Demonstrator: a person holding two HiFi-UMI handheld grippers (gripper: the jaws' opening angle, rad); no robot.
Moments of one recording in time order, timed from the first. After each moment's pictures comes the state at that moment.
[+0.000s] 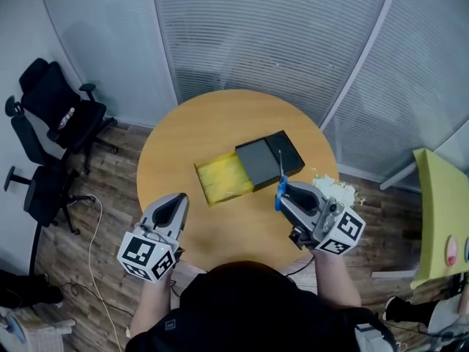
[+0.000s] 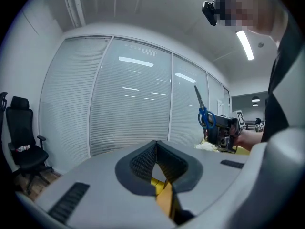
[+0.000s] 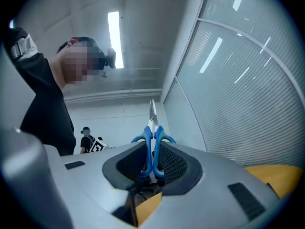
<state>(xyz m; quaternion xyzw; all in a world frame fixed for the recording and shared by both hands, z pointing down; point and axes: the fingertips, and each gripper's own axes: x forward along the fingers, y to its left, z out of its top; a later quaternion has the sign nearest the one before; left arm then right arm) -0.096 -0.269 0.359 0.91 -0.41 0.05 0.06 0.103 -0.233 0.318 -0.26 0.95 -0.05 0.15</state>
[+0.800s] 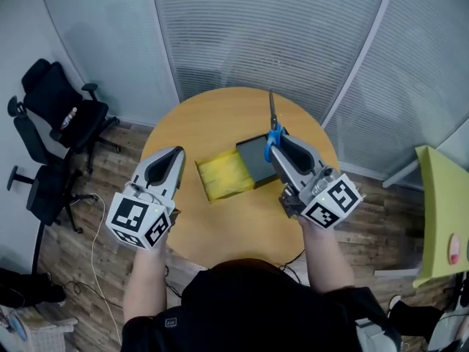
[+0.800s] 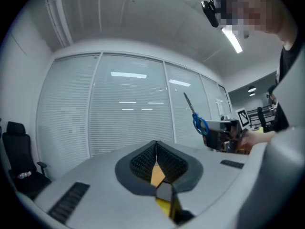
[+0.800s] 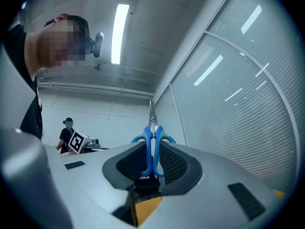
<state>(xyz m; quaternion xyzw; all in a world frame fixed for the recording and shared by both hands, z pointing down) -0.082 -0.321 0.277 0.91 -0.42 0.02 -0.04 0.096 -0.300 0.265 -0.35 0.92 0.01 0.15</state>
